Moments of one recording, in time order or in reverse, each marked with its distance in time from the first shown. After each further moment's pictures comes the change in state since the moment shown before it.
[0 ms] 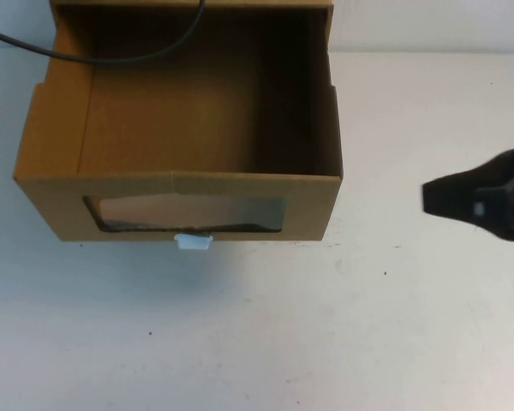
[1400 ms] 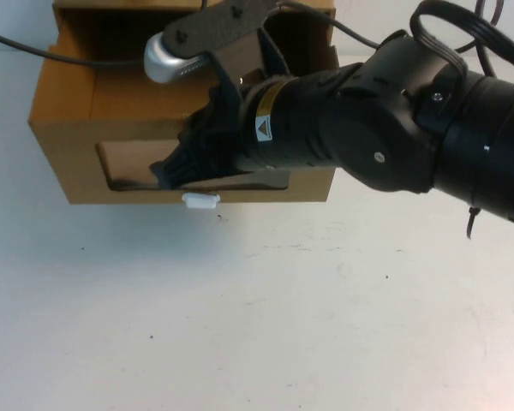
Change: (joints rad) right arm 0.572 0.634 -0.503 -0.775 -0.370 0.511; left arm 0.000 0.002 0.000 -0.005 -0.002 -0.007
